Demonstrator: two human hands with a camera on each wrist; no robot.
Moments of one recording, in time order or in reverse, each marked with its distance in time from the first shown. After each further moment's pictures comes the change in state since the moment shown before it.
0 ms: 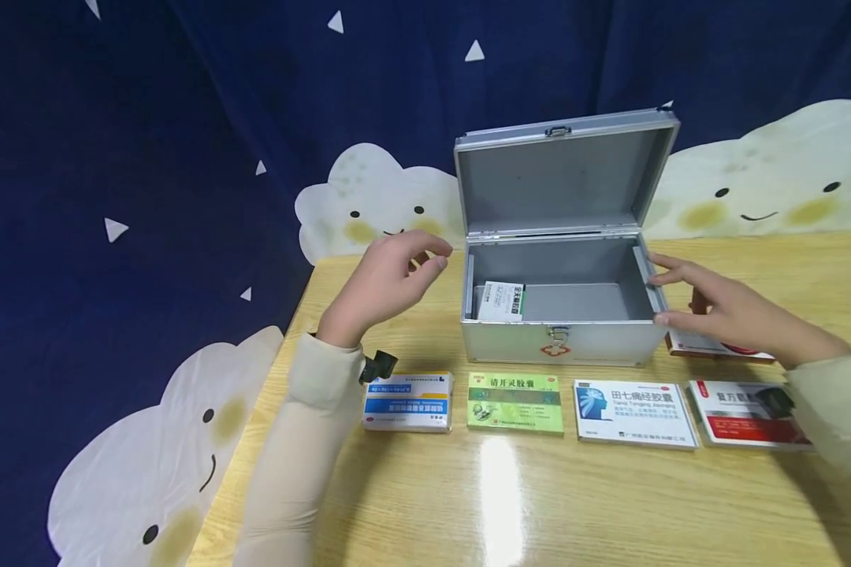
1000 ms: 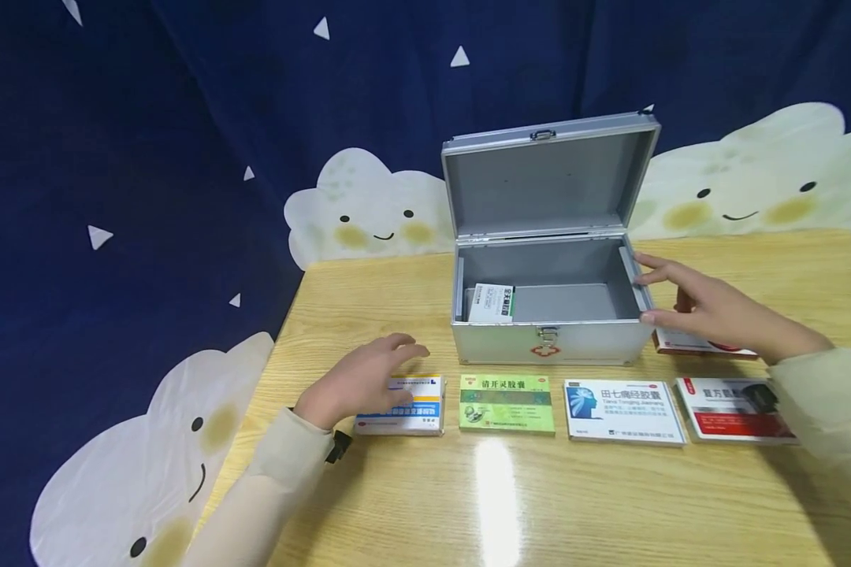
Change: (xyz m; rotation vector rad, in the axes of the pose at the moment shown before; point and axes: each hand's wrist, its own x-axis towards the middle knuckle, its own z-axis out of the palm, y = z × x) left_hand -0.085 -0.047 0.060 0.268 -0.423 -0.108; right_hand -0.001 -0.006 0.000 -0.006 0.005 -0.005
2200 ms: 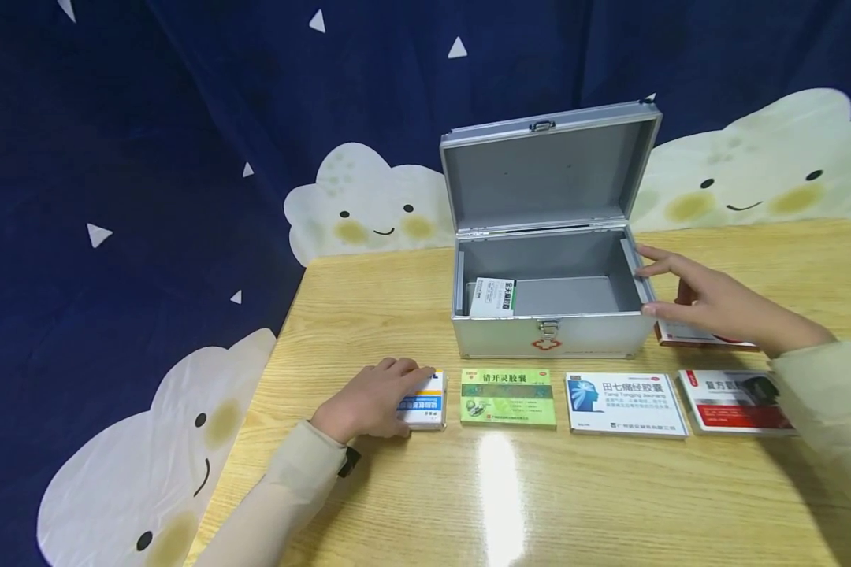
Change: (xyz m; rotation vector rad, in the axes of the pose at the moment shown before) left_hand -0.005 0.002 0.037 0.095 -0.145 -0.021; right_hand 0.001 0.004 -0.002 0.041 -0.036 0.048
